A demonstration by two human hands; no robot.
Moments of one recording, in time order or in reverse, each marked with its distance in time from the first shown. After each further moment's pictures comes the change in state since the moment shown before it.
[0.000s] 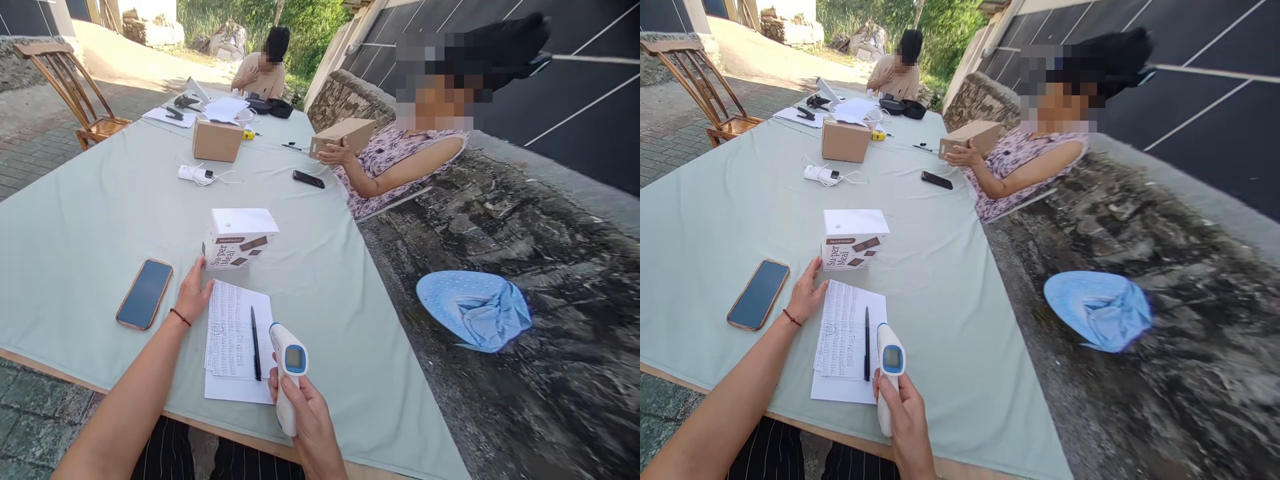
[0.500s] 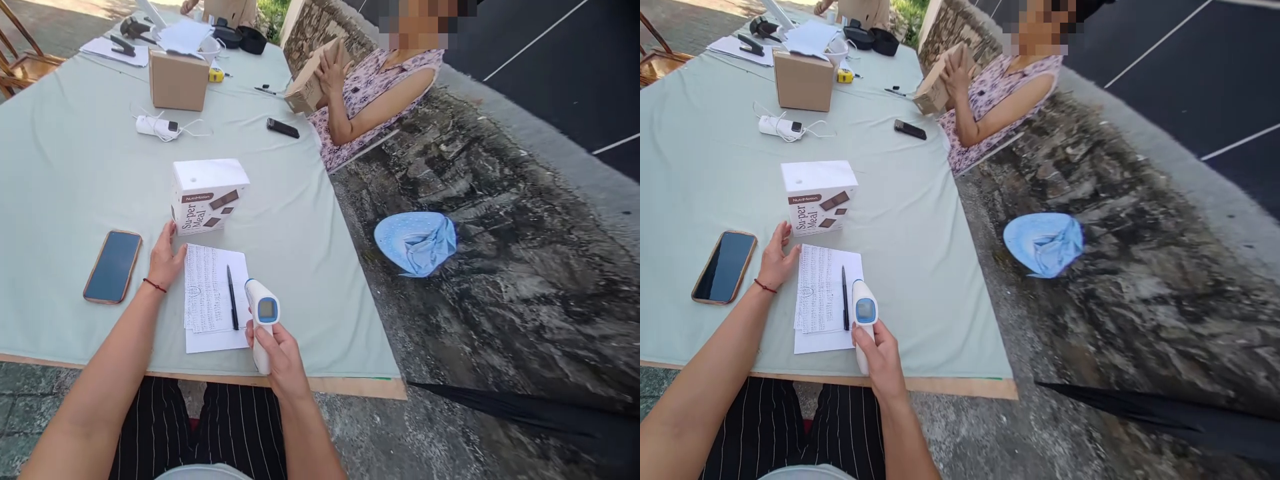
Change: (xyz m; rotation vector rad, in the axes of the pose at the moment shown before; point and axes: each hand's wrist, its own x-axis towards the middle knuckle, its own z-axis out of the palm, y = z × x) left_hand 0.014 -0.001 -0.004 -0.017 -0.012 0.032; right_hand -0.009 -0.010 0.008 -0.019 -0.065 -0.086
